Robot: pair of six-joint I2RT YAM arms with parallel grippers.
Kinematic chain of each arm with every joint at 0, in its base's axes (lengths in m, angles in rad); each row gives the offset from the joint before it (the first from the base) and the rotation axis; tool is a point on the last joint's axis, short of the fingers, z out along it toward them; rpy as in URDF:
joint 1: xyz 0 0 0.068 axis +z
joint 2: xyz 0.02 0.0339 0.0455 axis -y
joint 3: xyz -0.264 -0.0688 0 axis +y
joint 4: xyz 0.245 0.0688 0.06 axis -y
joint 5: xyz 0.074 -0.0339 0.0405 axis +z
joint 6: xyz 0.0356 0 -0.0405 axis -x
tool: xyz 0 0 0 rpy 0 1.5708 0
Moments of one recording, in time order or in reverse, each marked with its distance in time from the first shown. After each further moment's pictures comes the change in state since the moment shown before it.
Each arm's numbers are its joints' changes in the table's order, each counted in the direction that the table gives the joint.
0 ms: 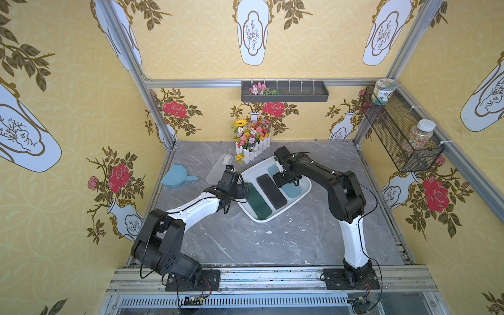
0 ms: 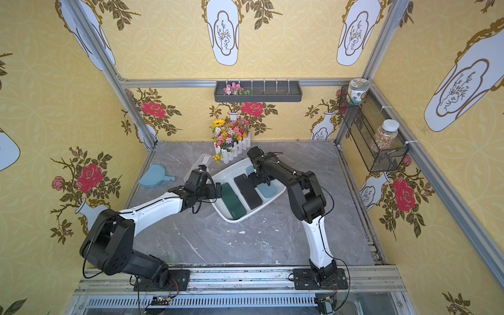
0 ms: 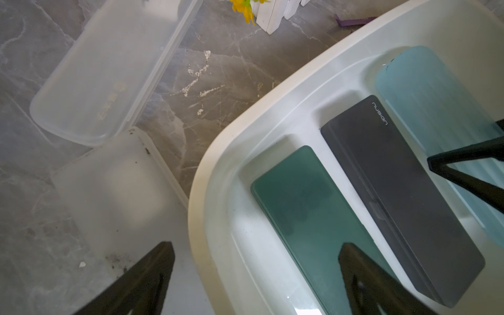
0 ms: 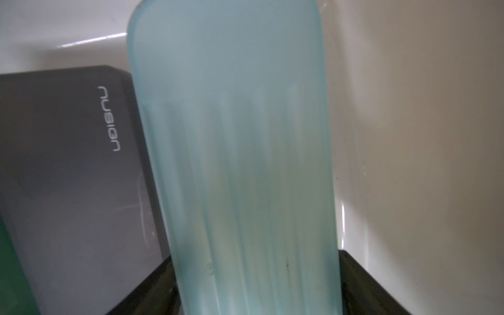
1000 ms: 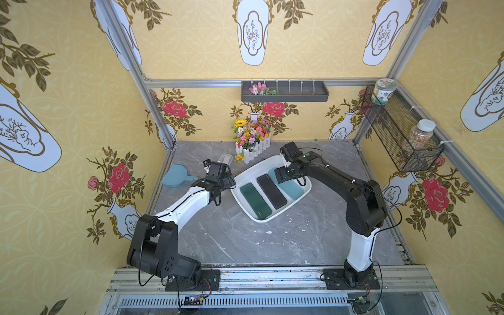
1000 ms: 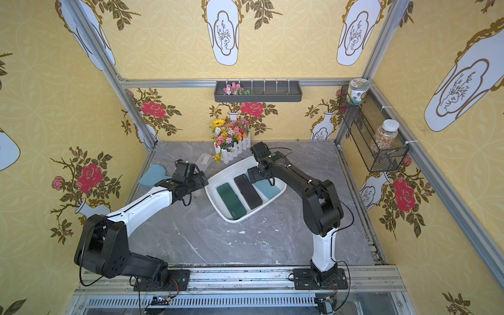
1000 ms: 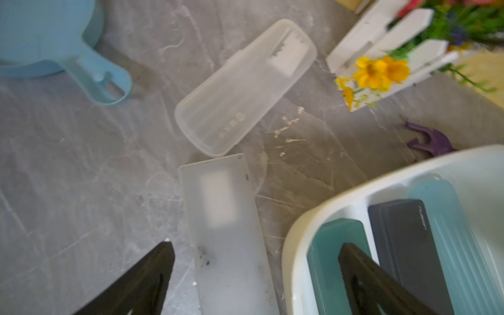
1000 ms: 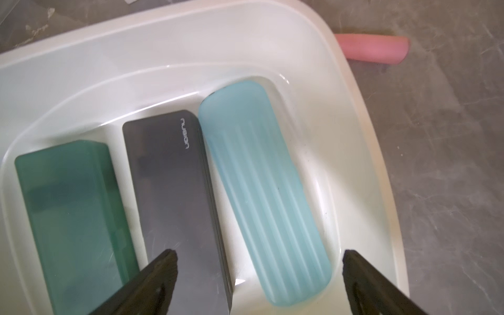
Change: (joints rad) left arm 0.185 0.042 -0.087 -0.175 0.073 0.286; right arm 0.023 0.277 0.174 0.076 0.003 -0.114
